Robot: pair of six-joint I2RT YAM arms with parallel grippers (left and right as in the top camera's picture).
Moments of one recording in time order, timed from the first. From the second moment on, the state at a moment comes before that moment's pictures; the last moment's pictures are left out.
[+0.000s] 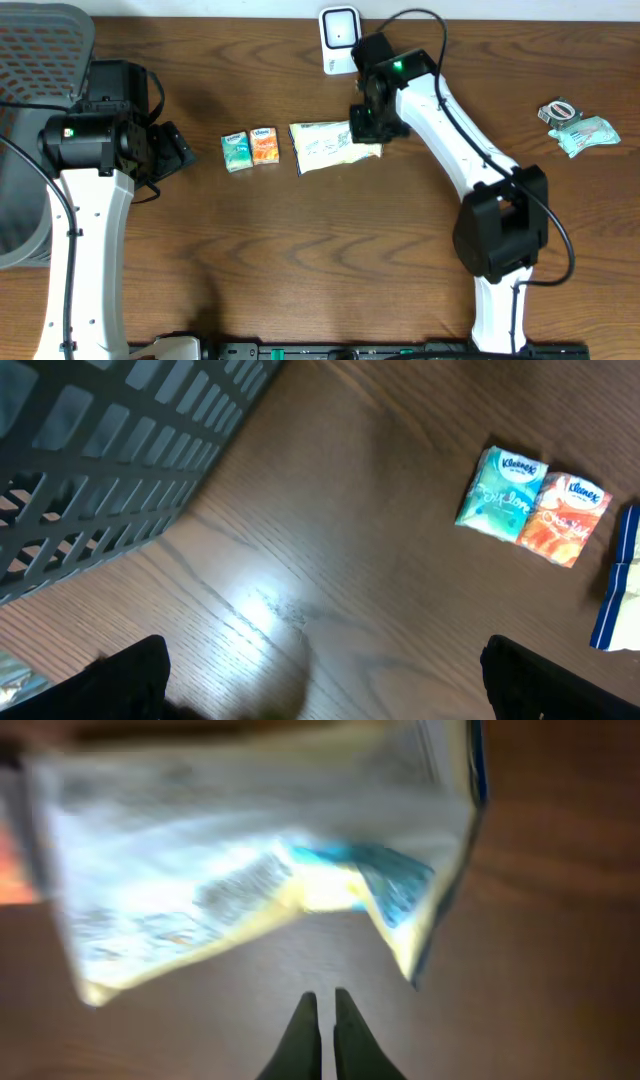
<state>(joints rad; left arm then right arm) 0.04 1.42 1.53 -1.39 -0.21 -0.51 0.44 2.14 1.92 -1.16 -0.08 0.36</state>
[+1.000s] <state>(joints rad) 0.04 1.42 1.53 -1.39 -0.21 -0.51 0.49 2.30 1.92 -0.95 -0.11 0.34</state>
